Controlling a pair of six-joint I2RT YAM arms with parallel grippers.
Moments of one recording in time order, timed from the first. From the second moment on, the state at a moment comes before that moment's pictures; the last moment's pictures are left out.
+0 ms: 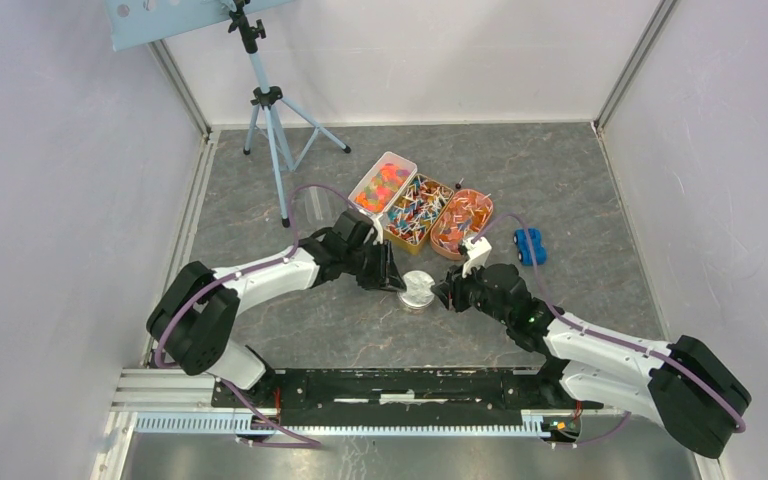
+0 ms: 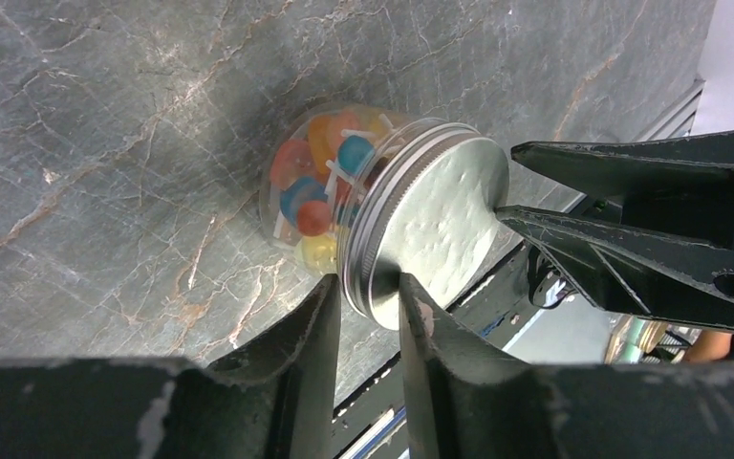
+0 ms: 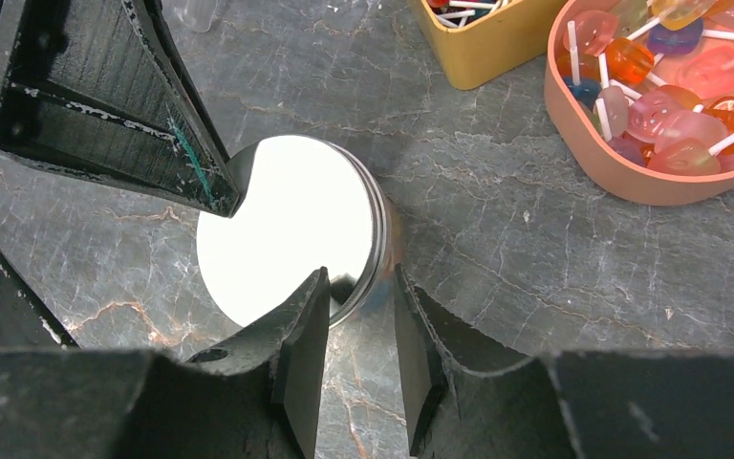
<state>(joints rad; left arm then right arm) -0.70 1.50 0.83 -0.18 0.39 -0.71 0.79 1.01 0.28 0.33 0.01 0.34</state>
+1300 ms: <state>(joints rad) -0.71 1.58 0.92 -0.27 0.29 -0.69 0.67 1.17 0.17 0.68 -0.18 0.48</state>
